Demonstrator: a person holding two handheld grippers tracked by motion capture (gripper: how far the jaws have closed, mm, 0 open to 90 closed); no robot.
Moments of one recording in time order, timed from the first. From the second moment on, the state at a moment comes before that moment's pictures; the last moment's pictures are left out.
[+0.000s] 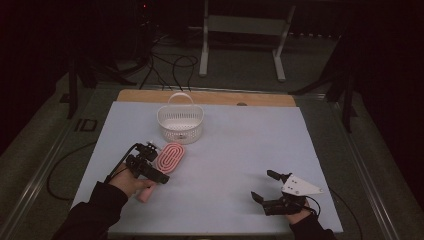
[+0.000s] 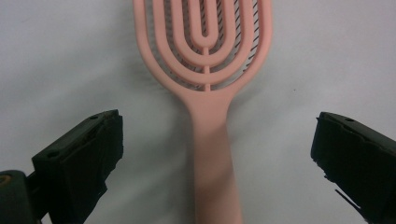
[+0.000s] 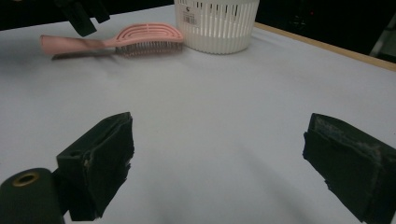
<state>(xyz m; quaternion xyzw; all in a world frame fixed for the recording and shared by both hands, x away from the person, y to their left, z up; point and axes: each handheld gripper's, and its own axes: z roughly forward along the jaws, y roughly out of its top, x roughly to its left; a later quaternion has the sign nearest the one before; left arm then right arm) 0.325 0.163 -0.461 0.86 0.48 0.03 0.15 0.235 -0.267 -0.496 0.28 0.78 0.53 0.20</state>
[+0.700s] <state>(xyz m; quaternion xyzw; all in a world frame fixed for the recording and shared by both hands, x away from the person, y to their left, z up) 0.339 0.156 -0.472 0.86 0.49 0.01 0.12 0.235 -0.267 -0.496 0.28 0.78 0.52 0.20</state>
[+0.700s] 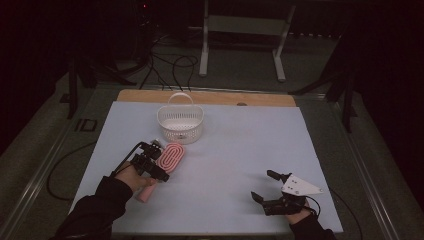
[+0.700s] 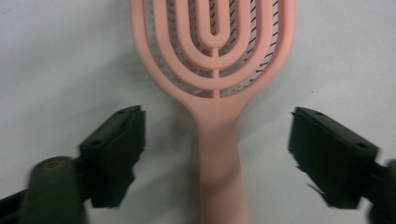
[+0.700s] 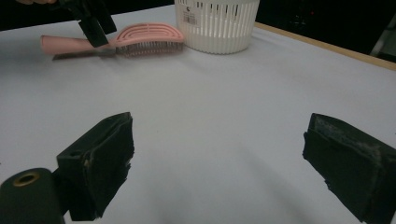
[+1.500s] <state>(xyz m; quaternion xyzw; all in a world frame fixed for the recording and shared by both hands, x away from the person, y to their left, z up) 0.344 0.151 -0.485 0.87 0.49 -0.01 0.09 0.235 -0.267 -0.496 0.28 0.78 0.52 0.20</state>
